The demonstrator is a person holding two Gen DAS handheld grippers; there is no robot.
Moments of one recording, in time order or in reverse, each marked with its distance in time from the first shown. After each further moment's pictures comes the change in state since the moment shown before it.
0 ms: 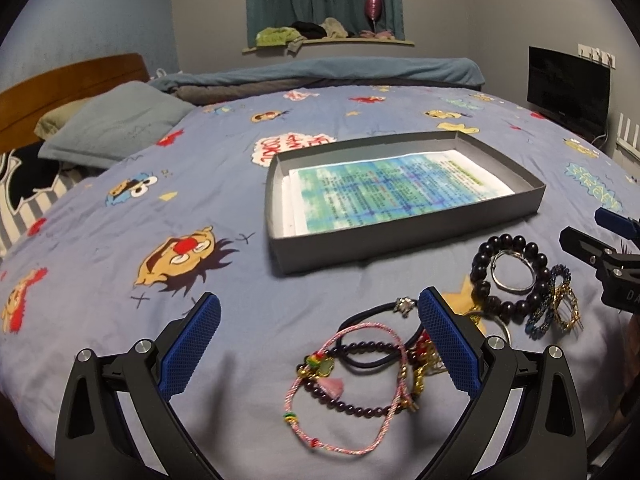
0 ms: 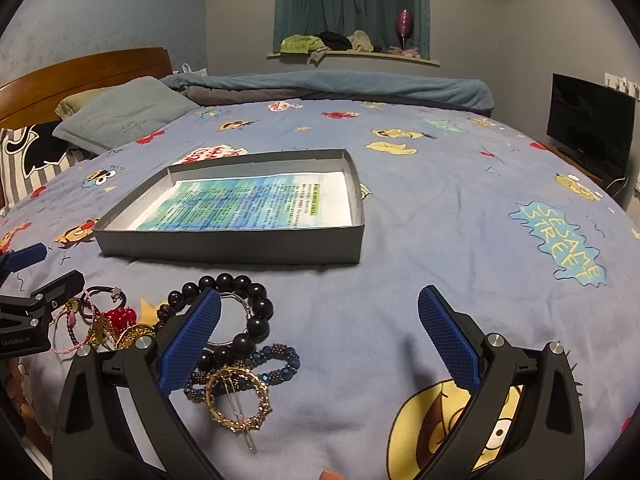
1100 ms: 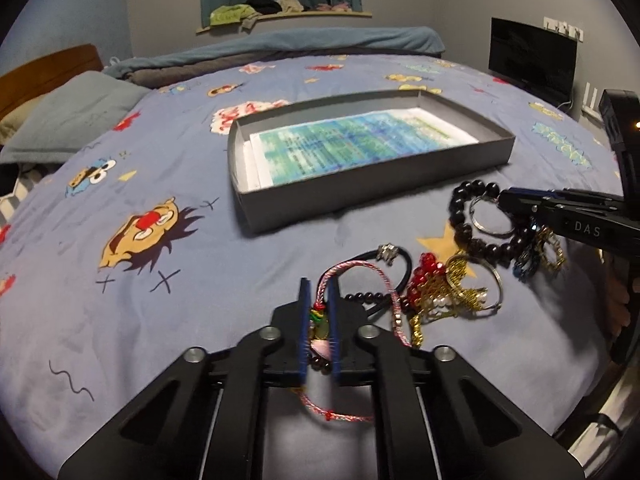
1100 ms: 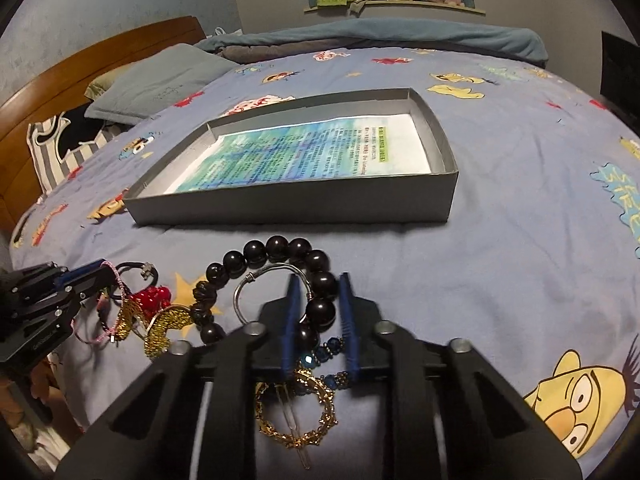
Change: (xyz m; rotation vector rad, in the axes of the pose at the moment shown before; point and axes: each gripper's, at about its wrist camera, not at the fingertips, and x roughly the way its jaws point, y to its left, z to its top) left arm 0.006 0.006 -0.018 0.086 0.079 -0.148; right arm 0.043 0.014 -0.004 0.030 0.191 0.220
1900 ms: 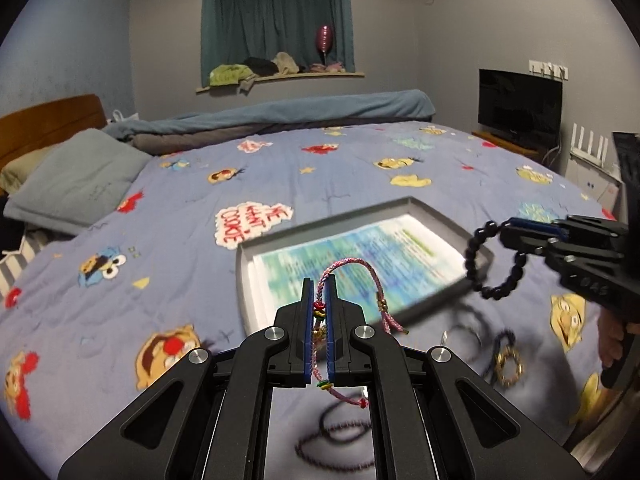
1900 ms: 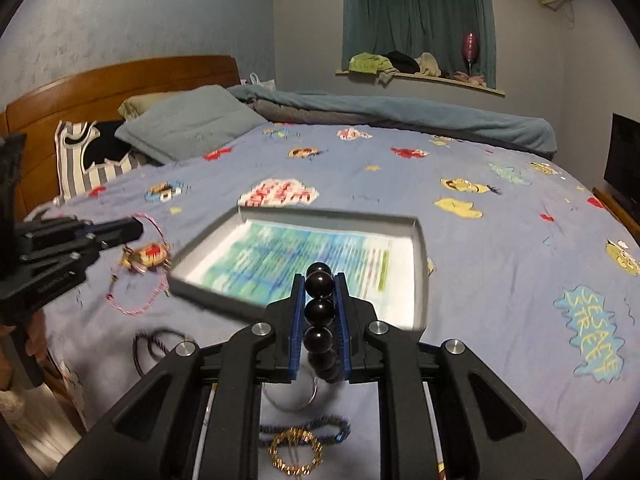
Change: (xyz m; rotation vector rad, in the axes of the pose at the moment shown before) left arm -0.040 0.005 0.092 0.010 -0.204 -0.008; right arm -0.069 0.021 0.064 -0.171 -0.221 -0.008
